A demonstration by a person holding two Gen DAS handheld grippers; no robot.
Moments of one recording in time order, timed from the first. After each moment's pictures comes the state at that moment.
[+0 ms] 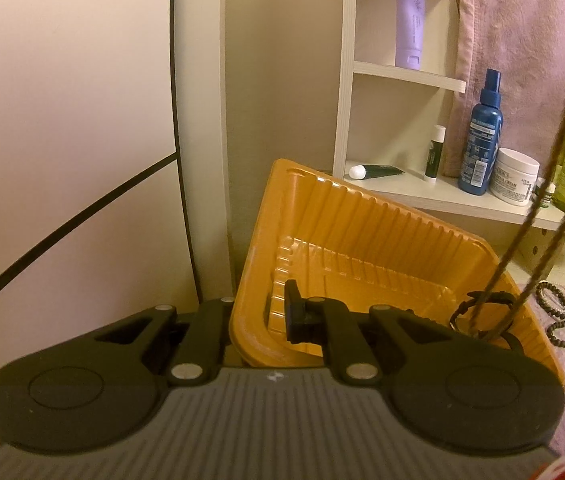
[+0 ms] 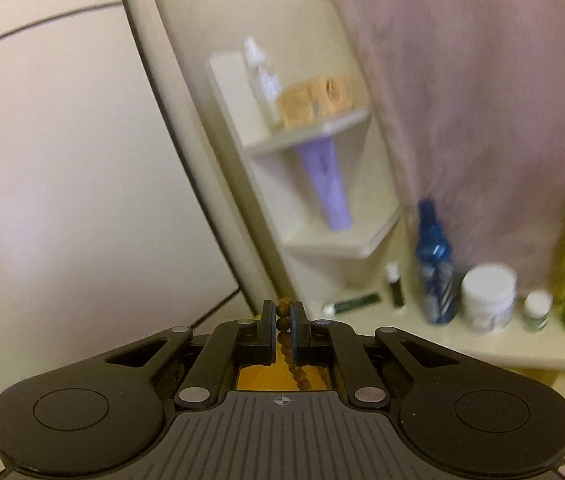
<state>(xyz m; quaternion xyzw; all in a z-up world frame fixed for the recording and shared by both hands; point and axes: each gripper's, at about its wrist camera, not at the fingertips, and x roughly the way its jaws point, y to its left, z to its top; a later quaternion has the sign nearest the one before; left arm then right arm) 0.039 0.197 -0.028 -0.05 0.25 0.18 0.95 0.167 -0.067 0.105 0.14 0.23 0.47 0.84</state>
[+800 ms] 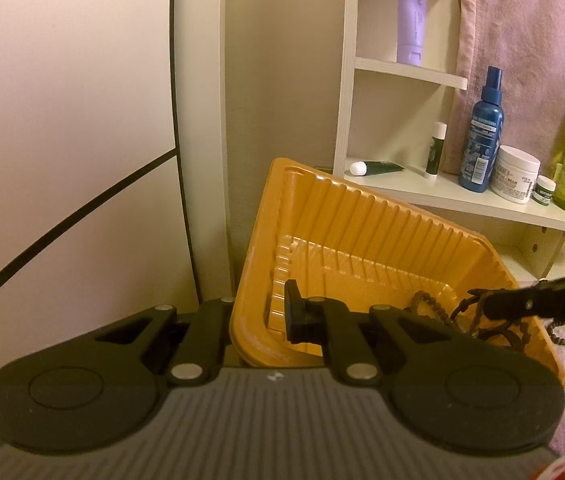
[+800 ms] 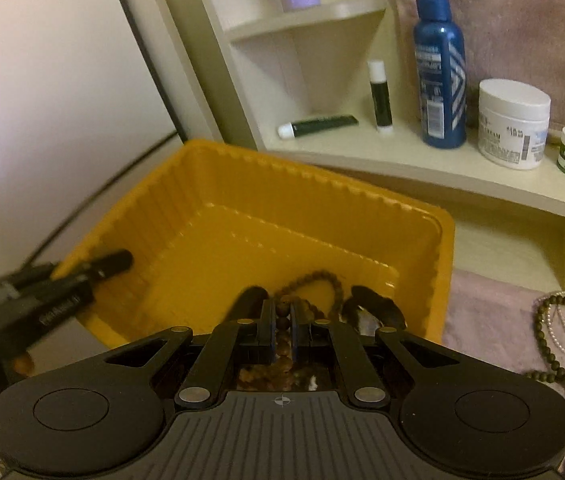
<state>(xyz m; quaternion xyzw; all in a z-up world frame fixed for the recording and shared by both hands) 0.041 0.198 -0.031 -0.06 0.26 0.18 0.95 0.178 -0.009 -0.016 0.02 0.37 0.42 0.83</state>
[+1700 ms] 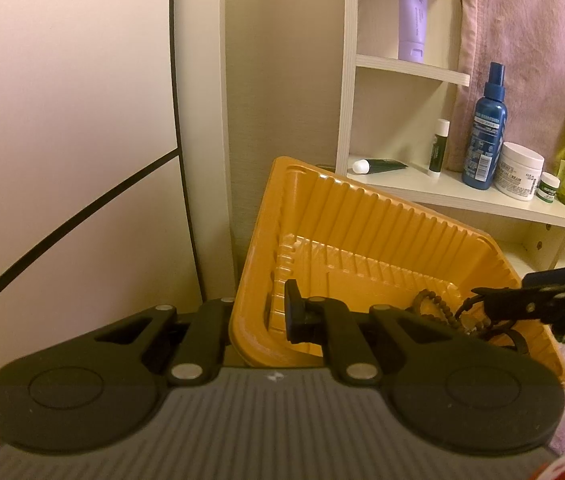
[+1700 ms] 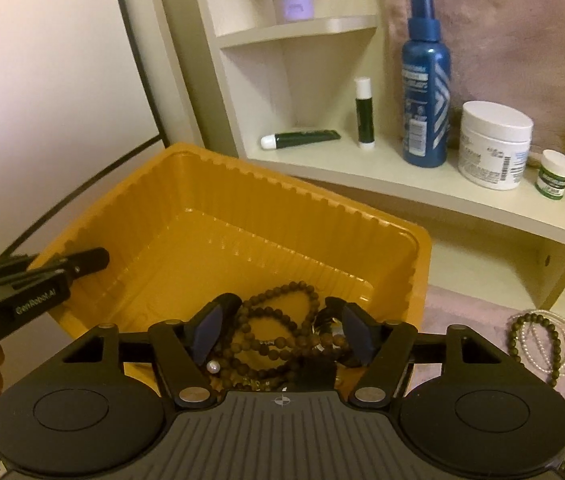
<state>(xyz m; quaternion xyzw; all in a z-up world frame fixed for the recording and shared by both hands) 0.042 0.198 -0.030 -0.05 0.26 0.19 0.95 0.165 -0.016 -0.016 0.01 0.34 0.40 0.85</state>
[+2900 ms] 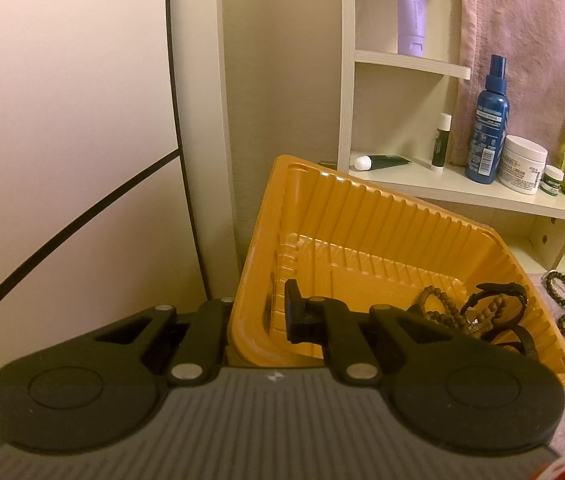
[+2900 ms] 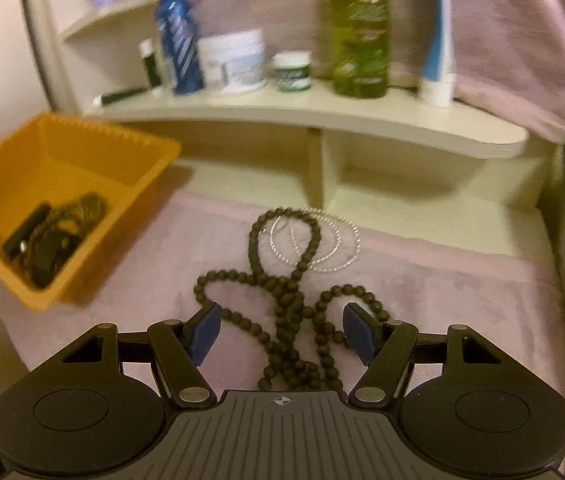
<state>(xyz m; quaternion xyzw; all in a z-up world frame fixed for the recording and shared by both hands) 0.047 0.196 -0.030 -0.04 0.27 0.19 0.94 0.219 -0.201 -0.083 -0.04 0.37 0.33 0.87</state>
